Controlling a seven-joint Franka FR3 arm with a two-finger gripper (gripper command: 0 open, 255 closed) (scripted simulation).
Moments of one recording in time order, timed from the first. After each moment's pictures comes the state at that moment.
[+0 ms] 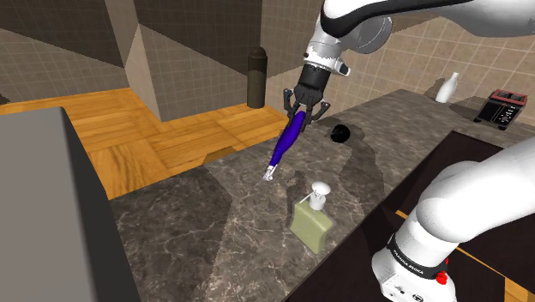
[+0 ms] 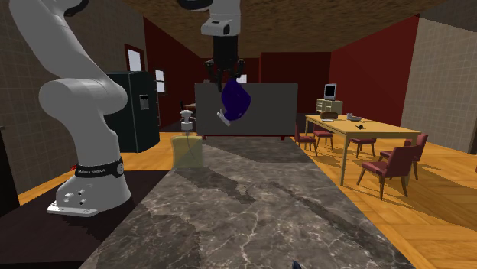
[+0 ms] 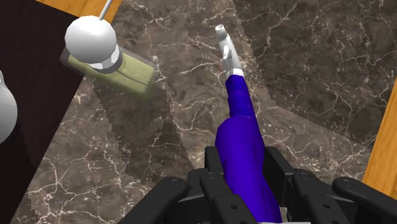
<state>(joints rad) -0.11 -0.49 0.08 -2.34 0.41 1.80 1.09</state>
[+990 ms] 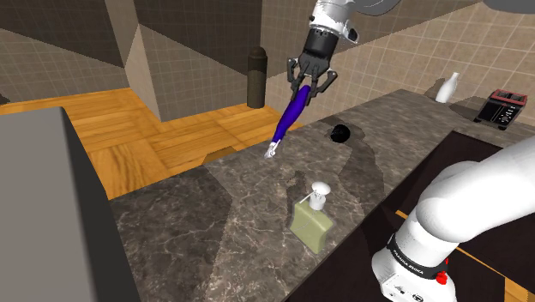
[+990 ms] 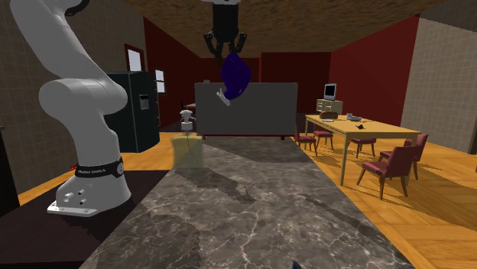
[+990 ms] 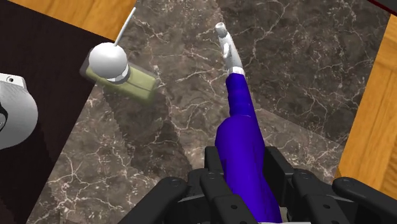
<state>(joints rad) -0.11 -0.48 0.06 -2.13 0.39 1.61 1.15</state>
